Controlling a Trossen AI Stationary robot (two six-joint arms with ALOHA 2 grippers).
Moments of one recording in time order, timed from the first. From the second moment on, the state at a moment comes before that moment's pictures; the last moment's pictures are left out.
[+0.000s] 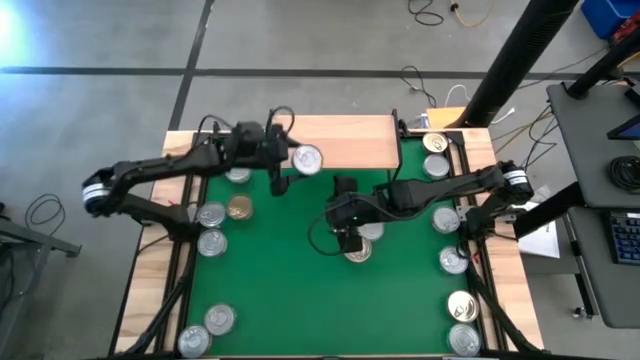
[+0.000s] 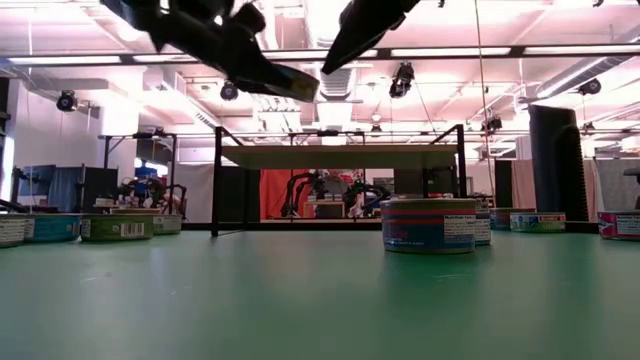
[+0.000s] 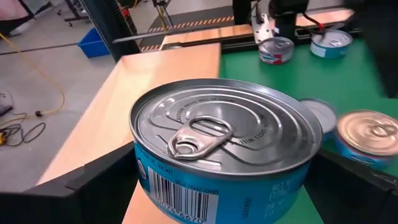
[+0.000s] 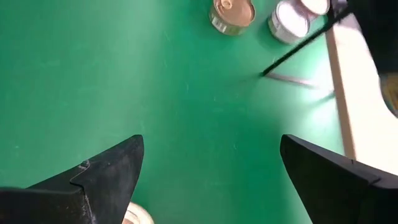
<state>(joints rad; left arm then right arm) 0.46 1.30 0.96 -0.08 0.23 0.34 0.12 1.70 1.51 -0.66 0.24 -0.16</state>
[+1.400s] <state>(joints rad) 0.66 1.88 1.38 -0.20 0.58 0.48 -0.42 1.84 1.51 -0.26 0.00 -0.17</state>
